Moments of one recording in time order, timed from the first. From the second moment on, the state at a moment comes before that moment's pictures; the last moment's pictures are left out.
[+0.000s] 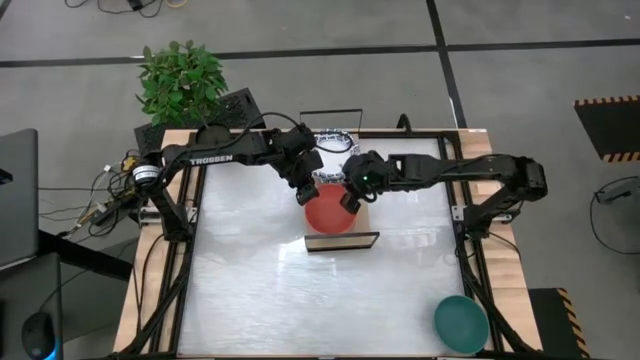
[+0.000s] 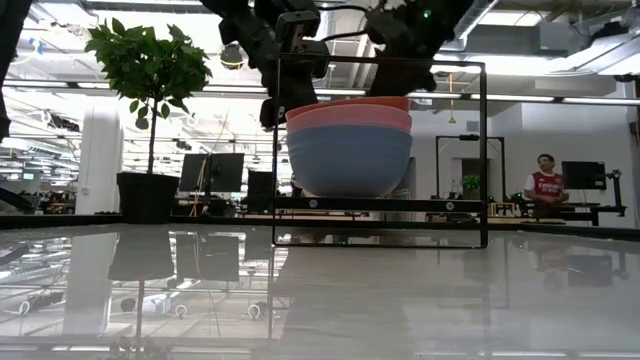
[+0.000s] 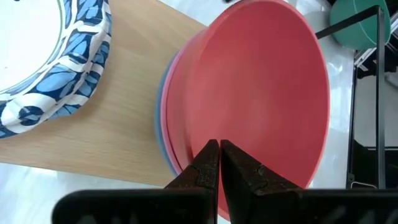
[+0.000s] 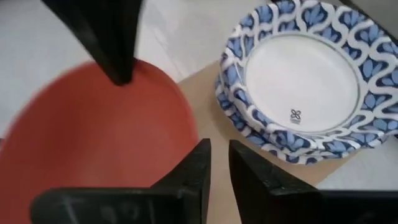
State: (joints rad) left arm 0.35 1.72 1.44 -0.65 0.44 -0.23; right arm -0.11 1.51 1.24 -0.57 0.26 0.31
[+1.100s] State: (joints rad) left arm 0.35 1.72 1.44 -0.65 0.43 -0.23; right arm -0.09 1.54 1.22 -0.49 0.24 0.30
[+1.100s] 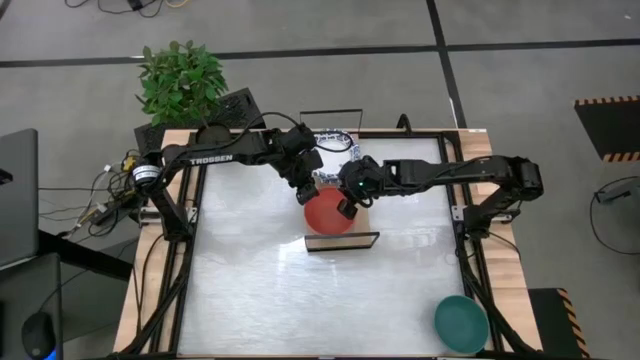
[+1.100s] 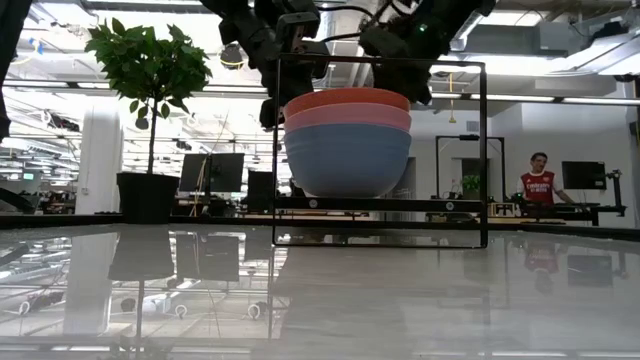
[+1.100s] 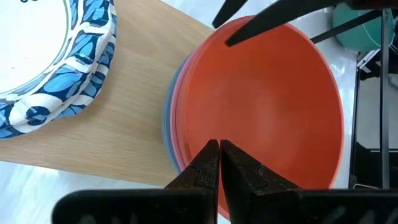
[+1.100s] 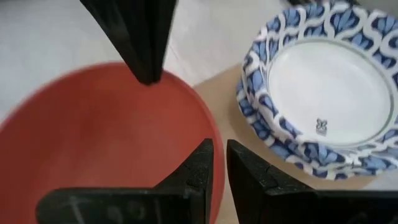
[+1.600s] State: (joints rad) left arm 0.36 1.64 1.55 -0.80 0.44 -0.09; right arm -0.02 1.34 1.24 -0.97 0.23 0.49
